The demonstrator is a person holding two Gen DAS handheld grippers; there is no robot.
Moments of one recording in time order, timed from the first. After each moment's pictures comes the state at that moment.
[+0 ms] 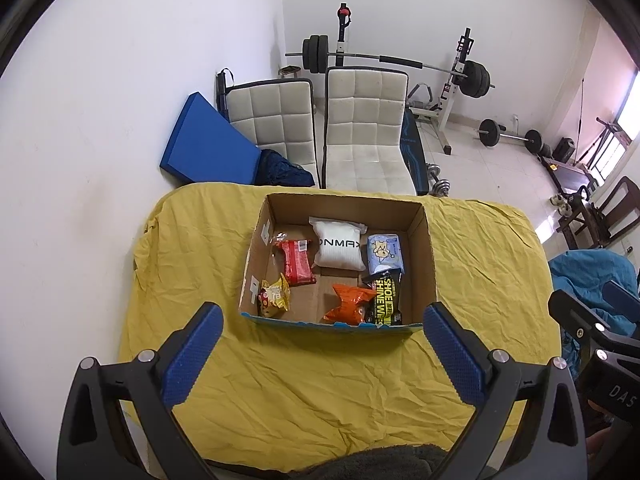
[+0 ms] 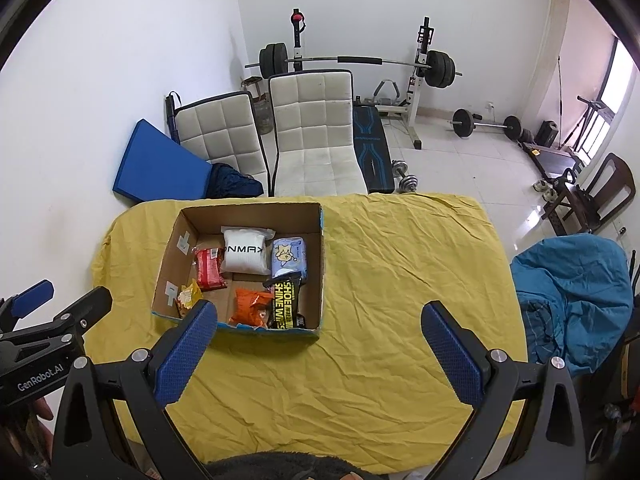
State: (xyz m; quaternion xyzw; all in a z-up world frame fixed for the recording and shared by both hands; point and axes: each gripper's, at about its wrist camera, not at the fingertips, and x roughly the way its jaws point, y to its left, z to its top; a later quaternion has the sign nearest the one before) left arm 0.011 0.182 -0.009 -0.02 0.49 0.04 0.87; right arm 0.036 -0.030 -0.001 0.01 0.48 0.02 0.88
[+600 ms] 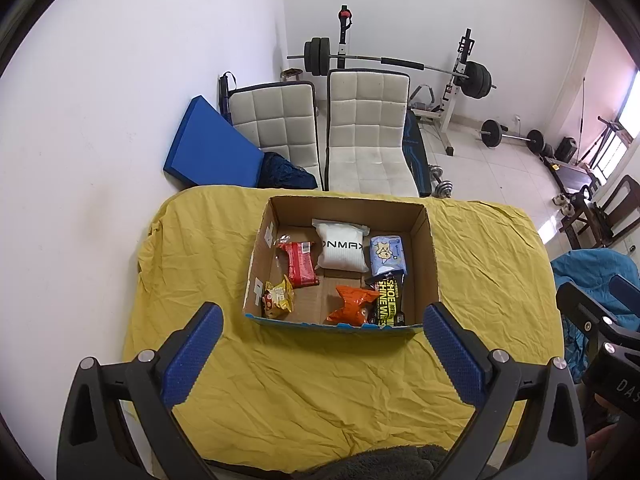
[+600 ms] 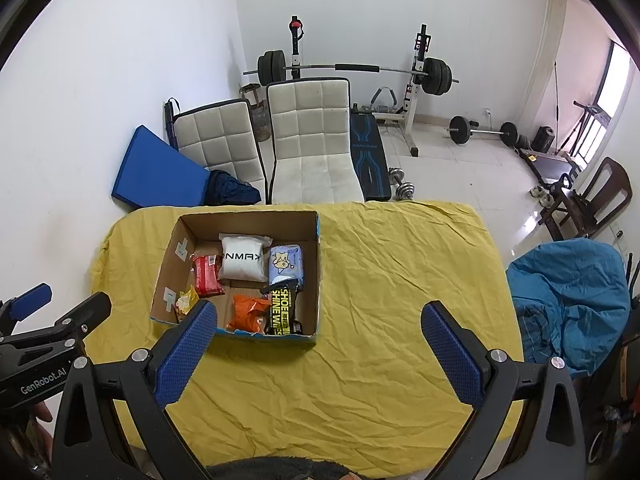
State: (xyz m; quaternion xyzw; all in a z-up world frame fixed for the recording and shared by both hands) left arm 0.012 0.184 -0.007 -0.02 0.49 0.04 0.87; right arm 0.035 -0.029 0.003 0.00 0.47 0.02 0.88
